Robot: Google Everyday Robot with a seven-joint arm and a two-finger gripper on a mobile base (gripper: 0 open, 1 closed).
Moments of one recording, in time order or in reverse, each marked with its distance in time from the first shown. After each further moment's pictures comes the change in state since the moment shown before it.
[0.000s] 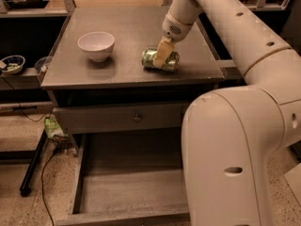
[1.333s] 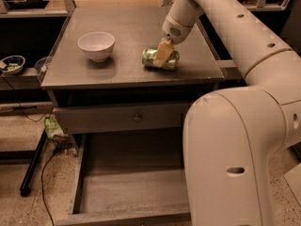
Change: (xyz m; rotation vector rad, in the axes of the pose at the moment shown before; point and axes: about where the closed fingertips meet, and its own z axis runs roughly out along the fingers) arm 0.002 0.001 0.002 -0.008 -0.014 0.008
